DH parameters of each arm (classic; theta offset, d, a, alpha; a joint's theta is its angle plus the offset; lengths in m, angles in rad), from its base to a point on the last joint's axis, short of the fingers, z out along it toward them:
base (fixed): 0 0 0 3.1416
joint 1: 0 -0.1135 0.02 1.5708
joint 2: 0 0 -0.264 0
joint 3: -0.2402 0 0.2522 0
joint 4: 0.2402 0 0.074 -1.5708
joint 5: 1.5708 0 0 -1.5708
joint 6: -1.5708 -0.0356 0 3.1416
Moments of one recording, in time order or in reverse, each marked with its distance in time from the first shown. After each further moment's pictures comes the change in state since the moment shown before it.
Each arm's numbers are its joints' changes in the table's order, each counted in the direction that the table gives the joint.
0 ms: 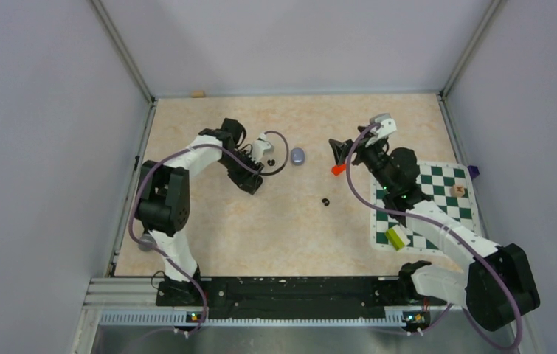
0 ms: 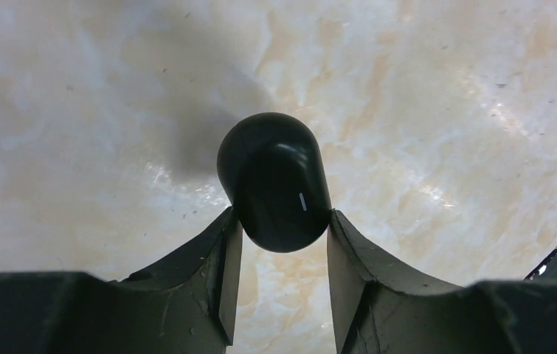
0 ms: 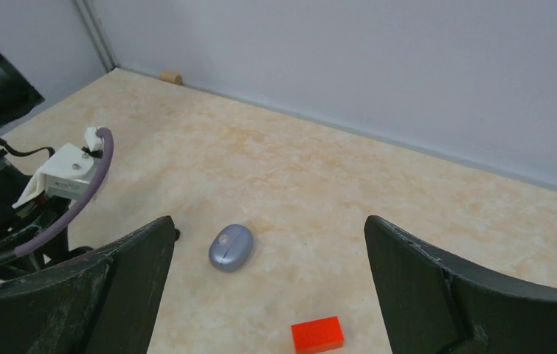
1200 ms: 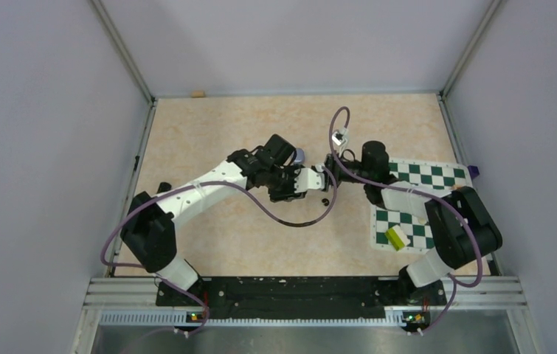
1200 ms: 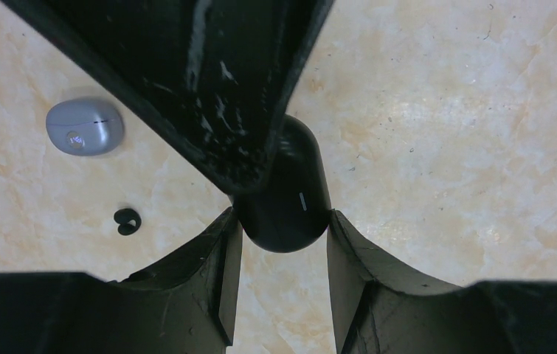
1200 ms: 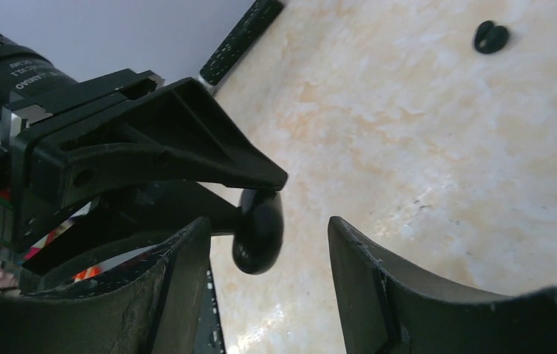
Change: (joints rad) left arm 0.511 -0.292 0.045 -0.116 -0.164 -0.239; right arm 0.021 0.424 -0.060 -0.027 -0.834 -0.555
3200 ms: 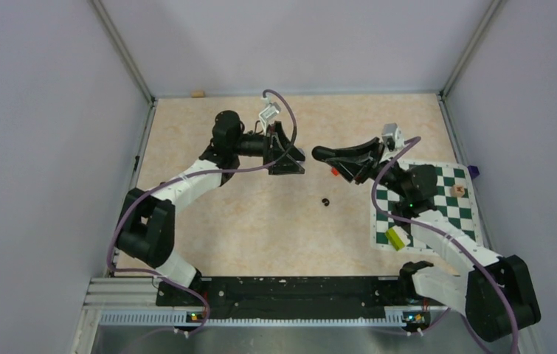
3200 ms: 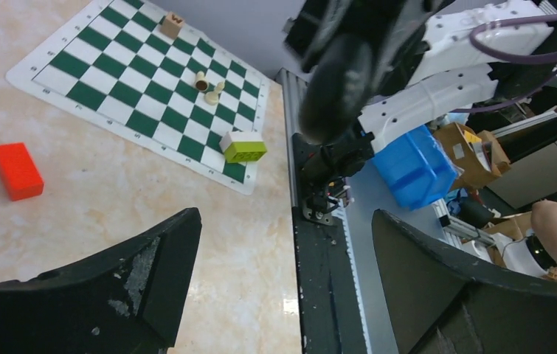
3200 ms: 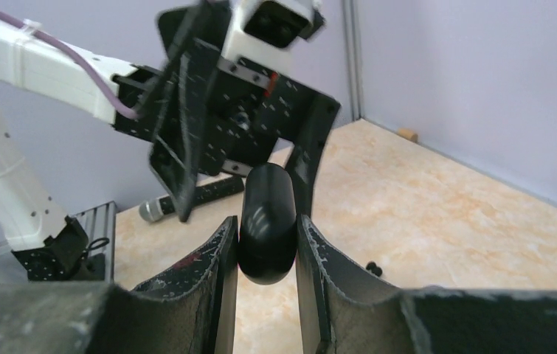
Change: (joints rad) left arm -0.333 -0.012 0.237 -1.198 0.931 1.375; right arm 0.061 -0.486 0.159 -0.341 0.132 0.122
